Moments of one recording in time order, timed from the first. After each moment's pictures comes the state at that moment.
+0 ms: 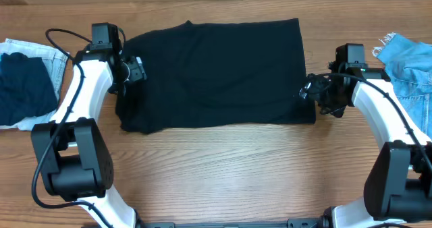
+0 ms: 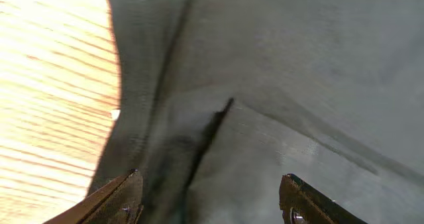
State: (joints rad) left arm 0.08 1.91 1.43 -0.74 0.05 -0.30; right arm -0.06 1.71 1.18 -0.80 -0.19 0.44
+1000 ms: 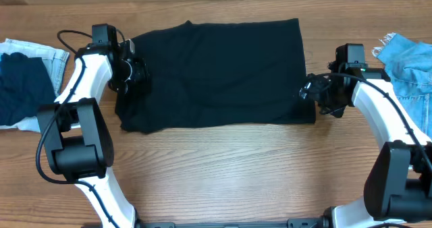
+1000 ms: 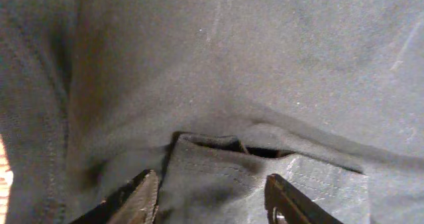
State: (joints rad) left arm 0.11 2.08 1.51 -0.73 0.27 -0.18; right arm -0.06 1.71 1.18 -0.80 -0.20 0.44
